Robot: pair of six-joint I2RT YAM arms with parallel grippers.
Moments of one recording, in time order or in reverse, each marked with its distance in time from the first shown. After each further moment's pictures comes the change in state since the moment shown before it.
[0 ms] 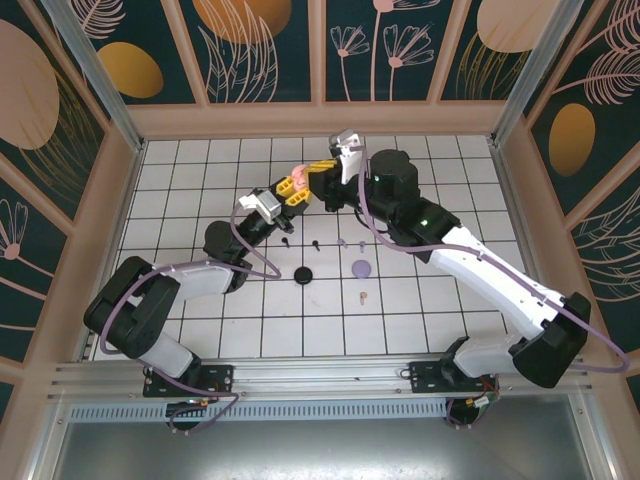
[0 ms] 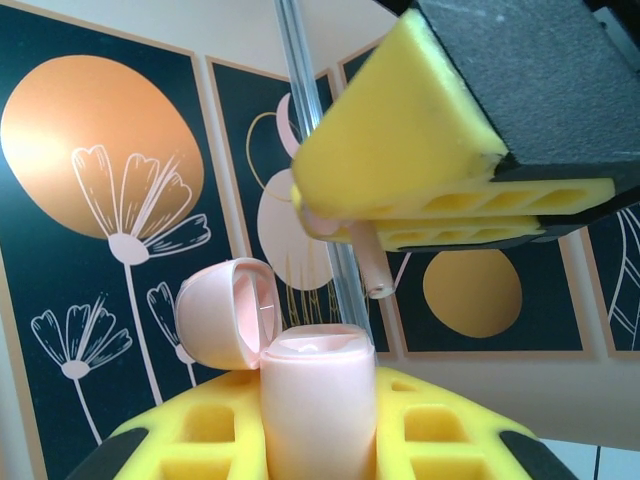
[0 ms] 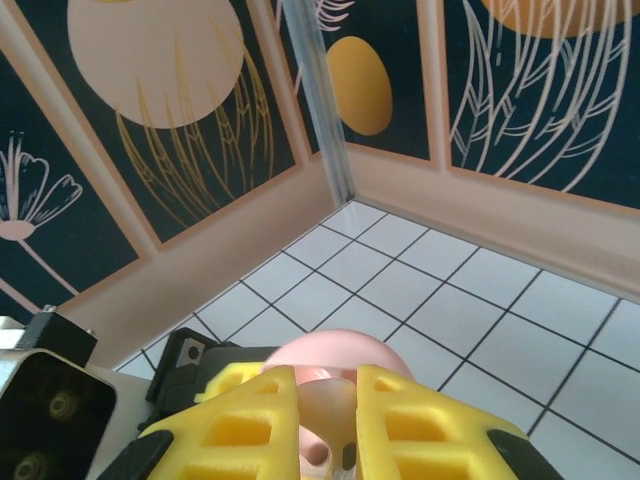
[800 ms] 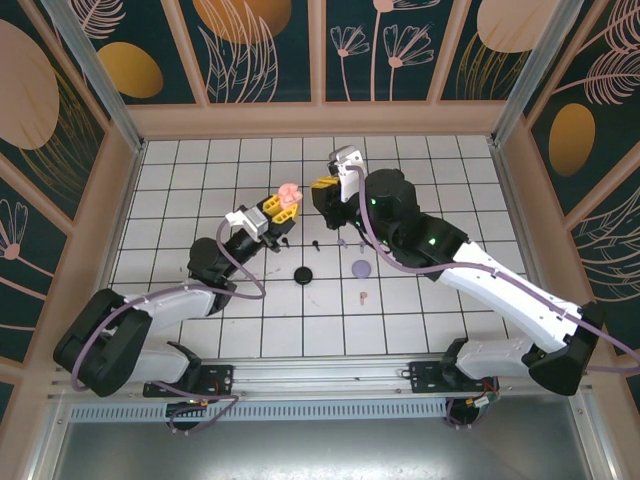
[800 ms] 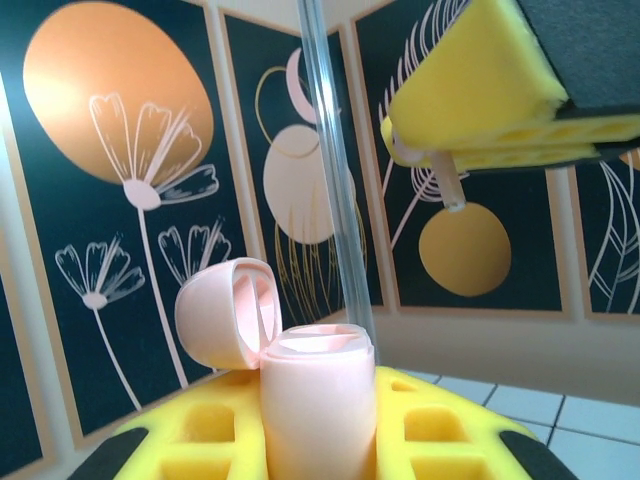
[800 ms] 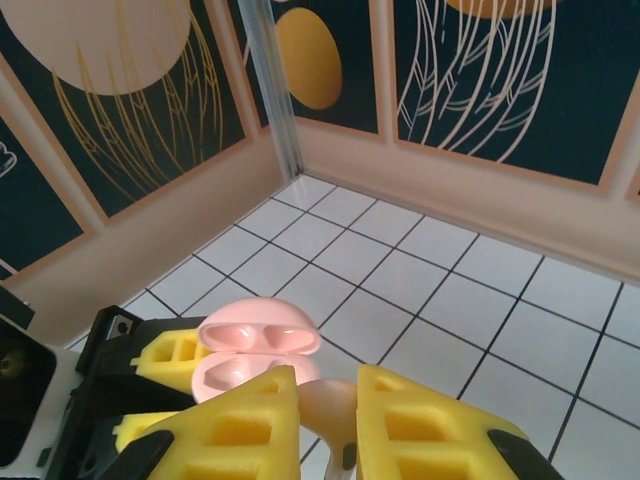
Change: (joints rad) left arm 0.000 -0.214 -0.171 -0.136 -0.042 0.002; right arm 0.143 -0.092 -0.015 -0.137 0.280 -0.021
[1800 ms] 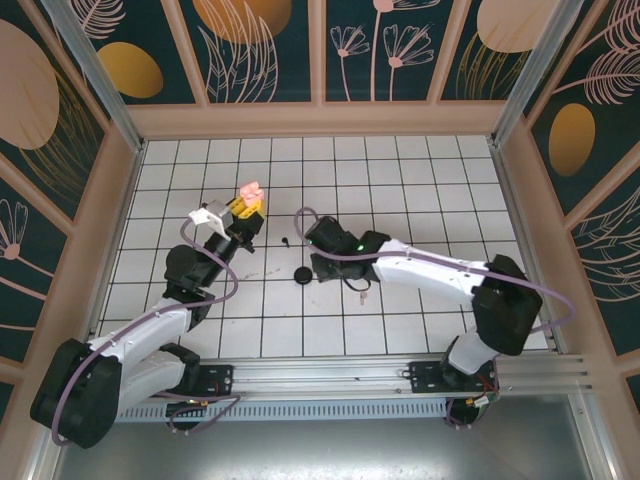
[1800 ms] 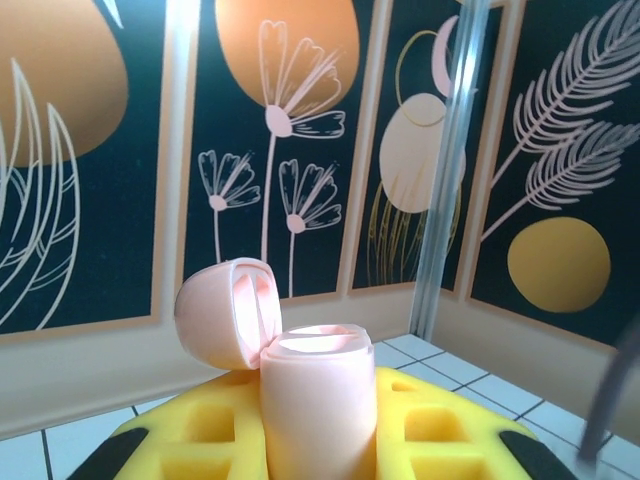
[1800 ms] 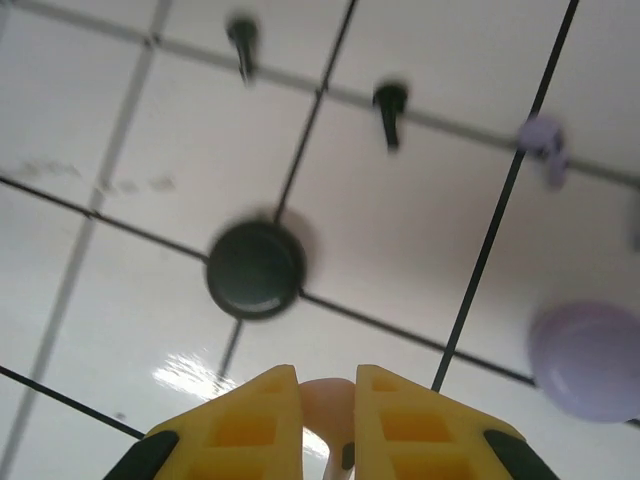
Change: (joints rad) left arm 0.134 -0.301 -0.129 -0.296 -0.125 -0.219; right arm 0.045 0.319 -0.130 -0.347 0.047 0.383
